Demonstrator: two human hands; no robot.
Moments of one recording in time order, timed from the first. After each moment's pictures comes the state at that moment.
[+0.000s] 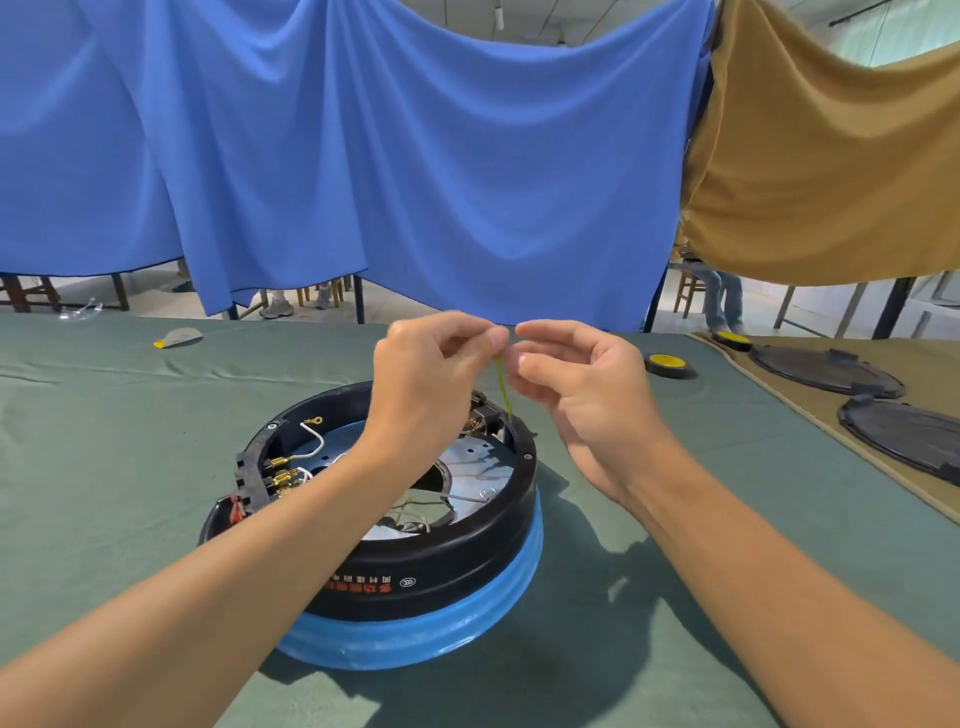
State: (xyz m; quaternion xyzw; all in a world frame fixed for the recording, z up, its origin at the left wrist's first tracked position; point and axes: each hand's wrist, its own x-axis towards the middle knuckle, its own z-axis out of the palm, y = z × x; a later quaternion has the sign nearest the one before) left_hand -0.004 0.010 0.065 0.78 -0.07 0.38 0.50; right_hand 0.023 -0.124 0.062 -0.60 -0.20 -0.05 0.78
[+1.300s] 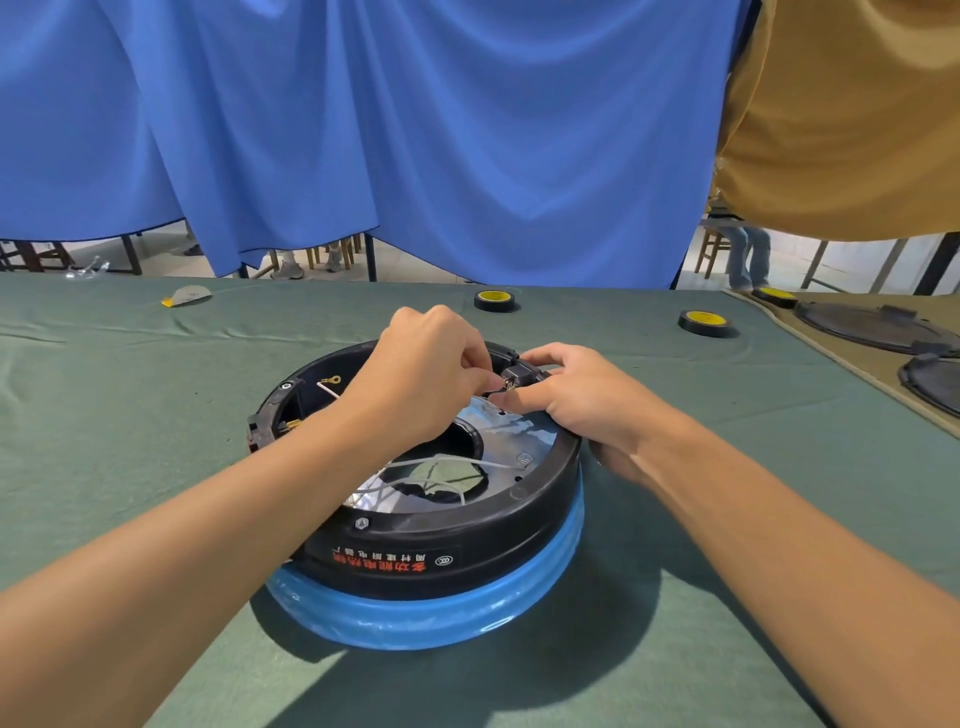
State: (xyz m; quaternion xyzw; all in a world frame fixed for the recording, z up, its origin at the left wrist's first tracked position) left_hand 0.005 0.046 0.048 0.95 -0.04 0.21 0.25; right_hand 0.048 -0.104 0.031 -0.79 -0.11 0.14 0.58
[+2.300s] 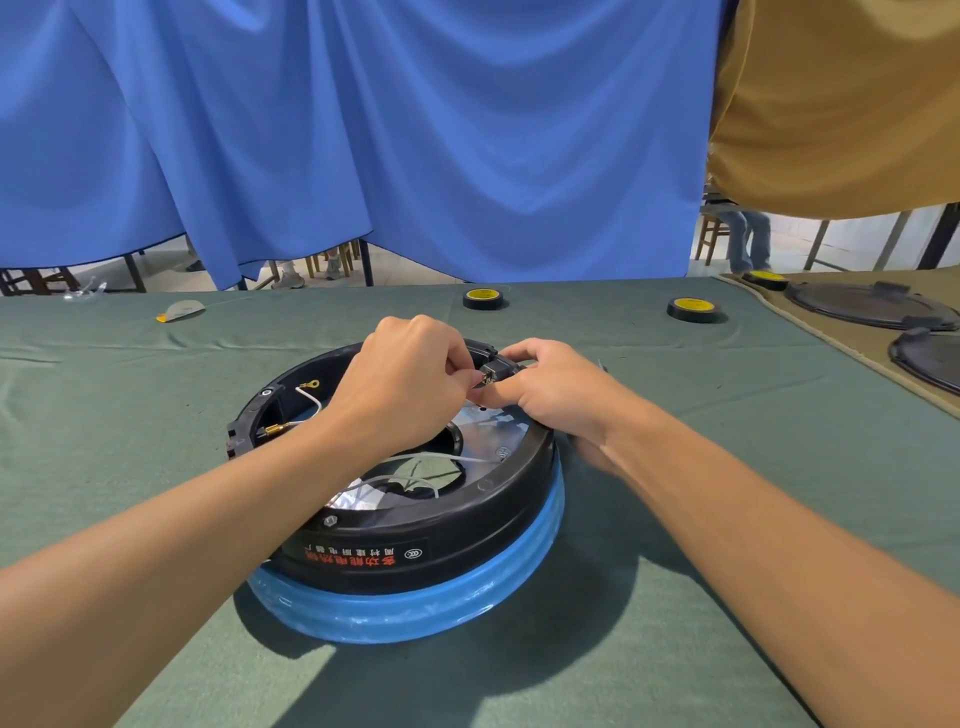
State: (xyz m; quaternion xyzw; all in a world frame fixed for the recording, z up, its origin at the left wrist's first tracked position) left_hand 0.006 0.036 0.042 0.95 -0.03 0.22 0.21; right_hand 0.052 -0.103 0.025 -0.81 -0.12 0.12 0.56
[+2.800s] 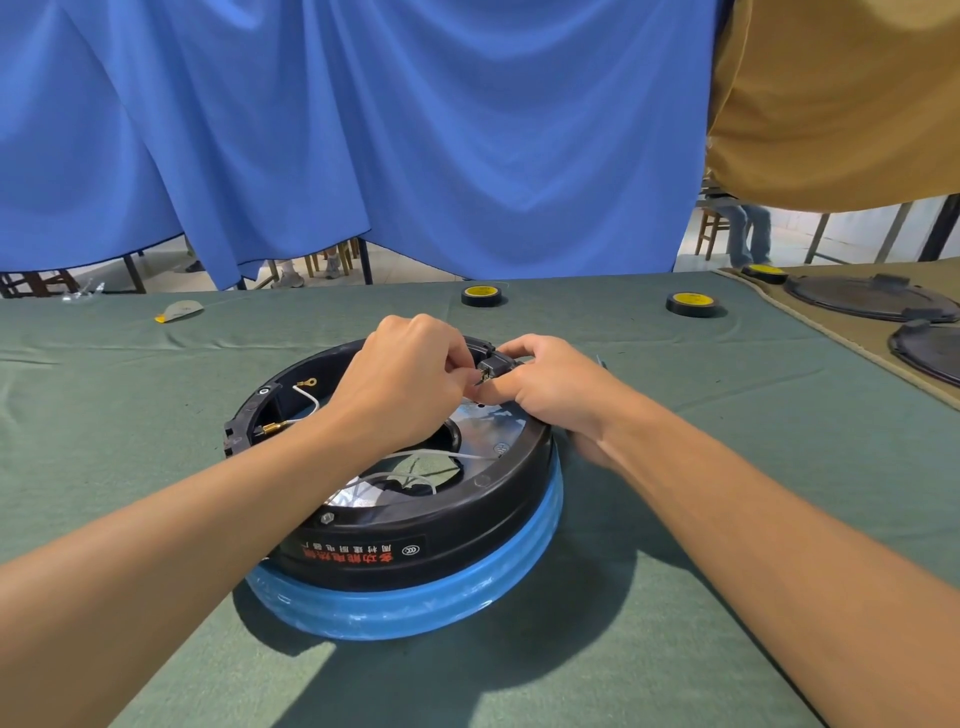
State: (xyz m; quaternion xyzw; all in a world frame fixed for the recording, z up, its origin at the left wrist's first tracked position) left_hand 0.007 0.034 0.043 0.96 -0.03 0.21 0.21; right_hand 0.052 -0.103 0.025 -0.81 -0.12 0.12 0.56
